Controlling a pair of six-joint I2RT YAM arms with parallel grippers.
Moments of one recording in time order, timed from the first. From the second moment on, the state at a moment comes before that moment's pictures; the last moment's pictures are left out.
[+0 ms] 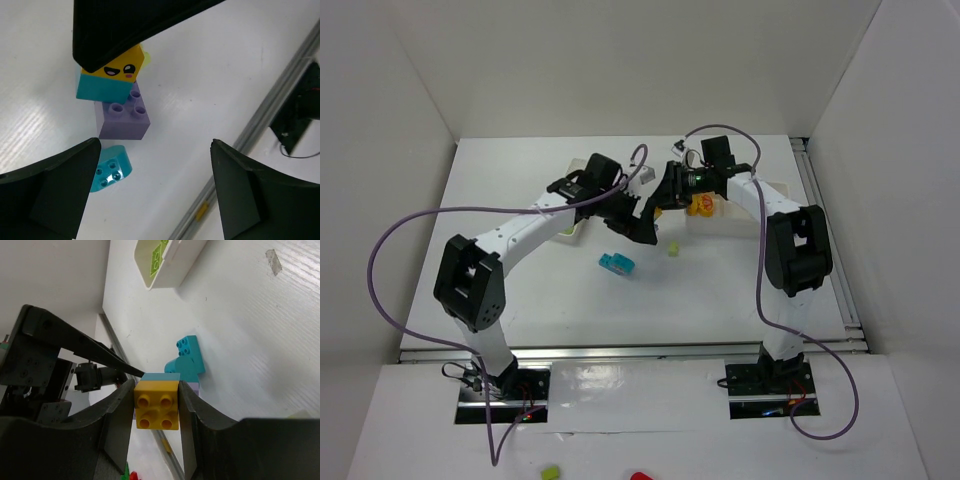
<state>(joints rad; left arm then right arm) -0.53 1.76 1.47 -0.56 0.51 -0.11 0.26 1.95 1.49 -0.33 -0.96 0.44</state>
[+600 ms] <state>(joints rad) -0.62 1.75 1.47 -0.48 0.19 -0.04 0.26 1.95 1.49 -0.36 -0.96 0.47</state>
